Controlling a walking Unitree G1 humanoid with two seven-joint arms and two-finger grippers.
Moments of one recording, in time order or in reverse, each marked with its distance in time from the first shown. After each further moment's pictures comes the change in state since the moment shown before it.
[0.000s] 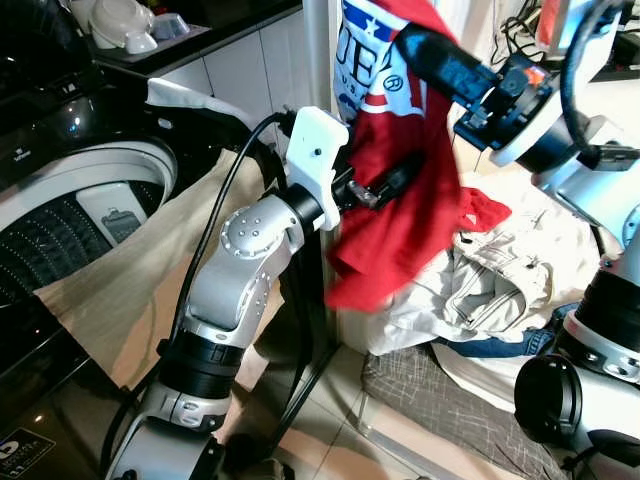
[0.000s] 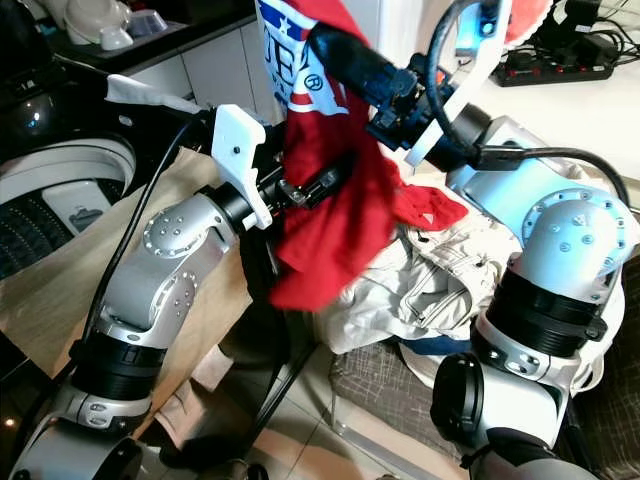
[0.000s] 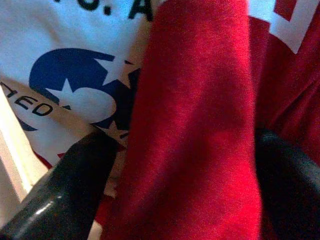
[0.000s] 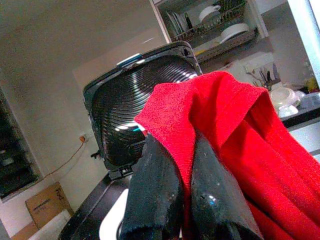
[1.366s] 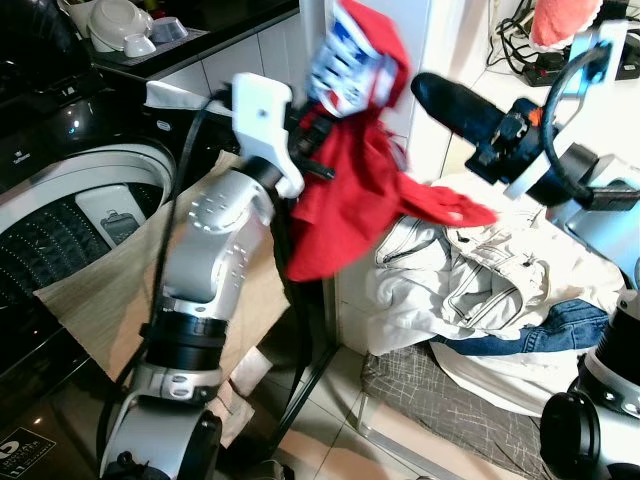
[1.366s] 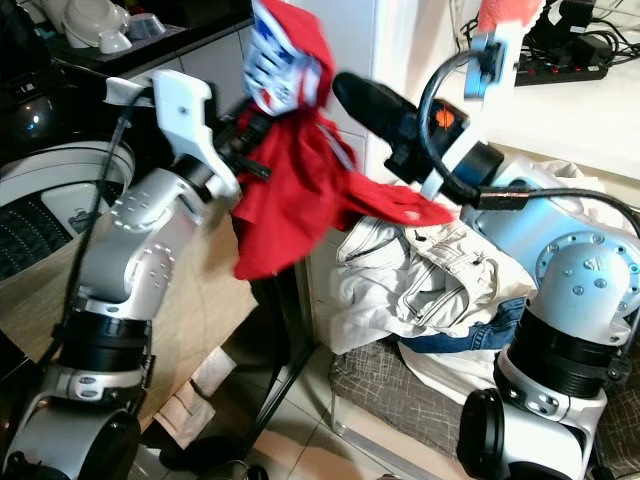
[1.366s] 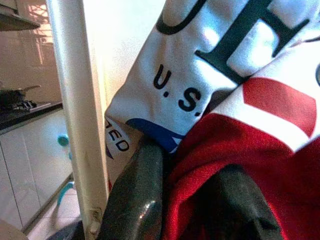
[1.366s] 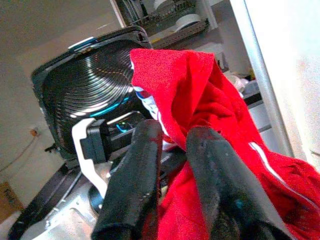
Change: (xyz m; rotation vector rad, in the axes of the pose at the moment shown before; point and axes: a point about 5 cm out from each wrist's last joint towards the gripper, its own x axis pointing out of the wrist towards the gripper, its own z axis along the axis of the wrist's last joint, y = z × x) left arm -0.009 0.051 0.013 -0.029 -0.036 0.281; right arm -0.027 -0.007 -0.016 -0.069 0.052 -0.197
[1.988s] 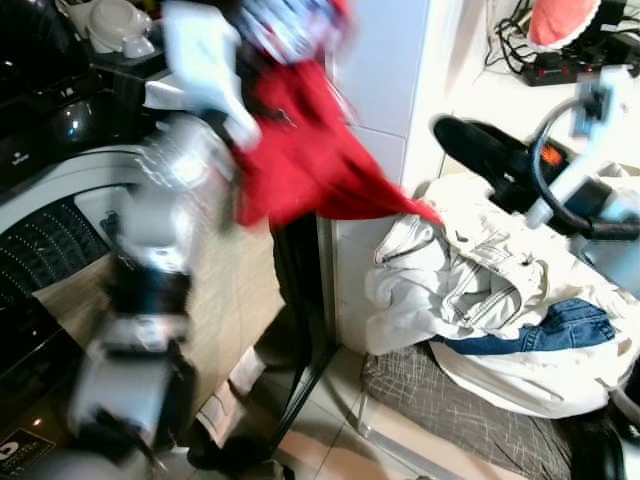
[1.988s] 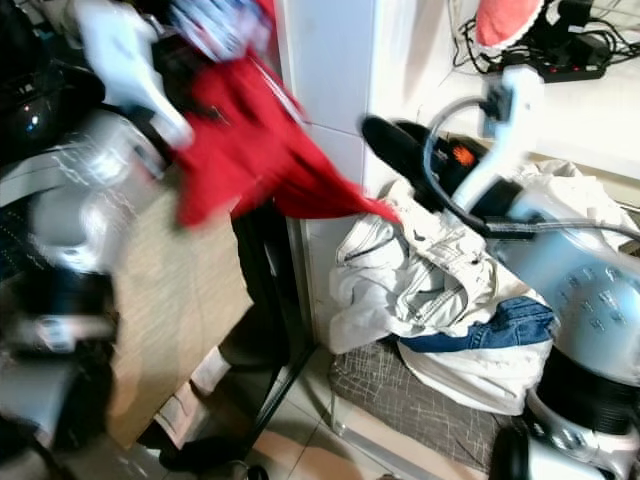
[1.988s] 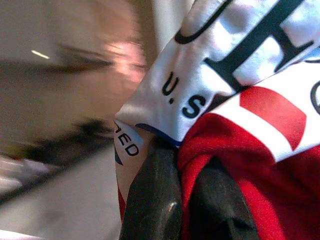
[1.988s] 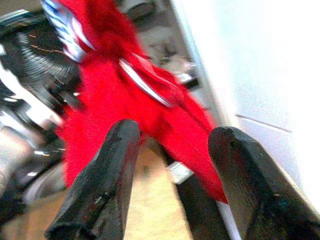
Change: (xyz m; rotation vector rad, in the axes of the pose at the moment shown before) left arm 0.008 0.075 0.059 0.226 -0.082 0.315; right arm -0.039 -0.016 -0.014 -0.087 0.075 -0.237
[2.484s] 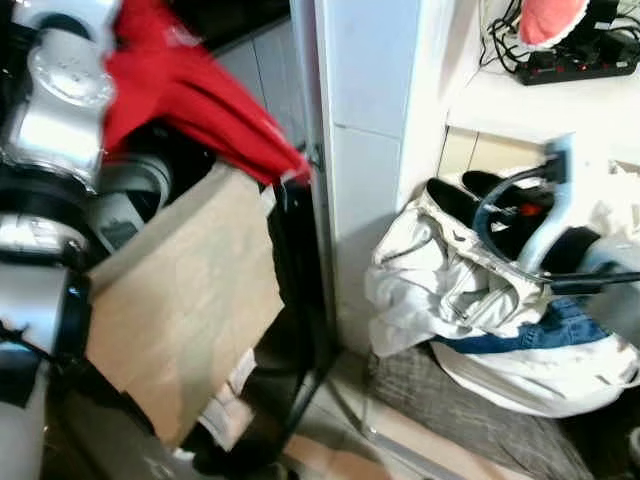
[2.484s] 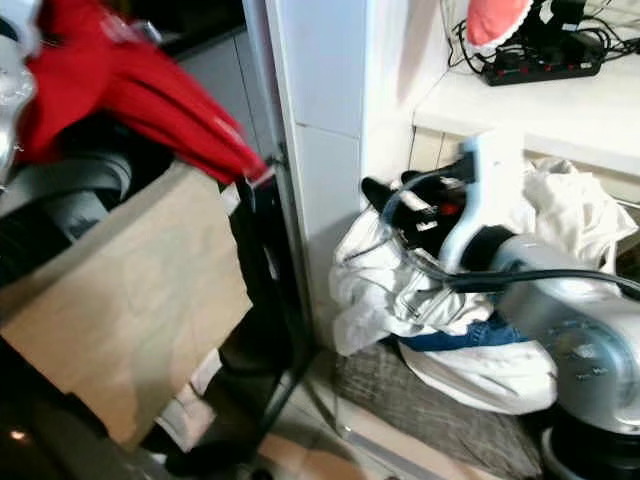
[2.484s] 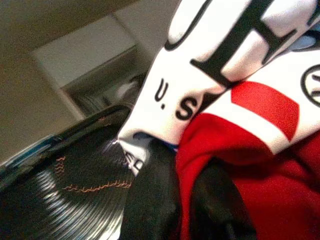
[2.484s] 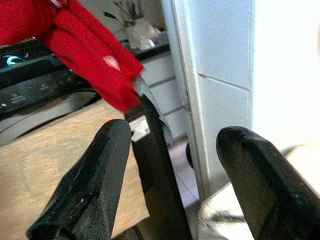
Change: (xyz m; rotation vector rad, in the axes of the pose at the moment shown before) left arm 0.010 0.108 0.014 0.857 0.240 0.520; right arm -0.001 0.011 -0.032 -0.188 0.132 -0.108
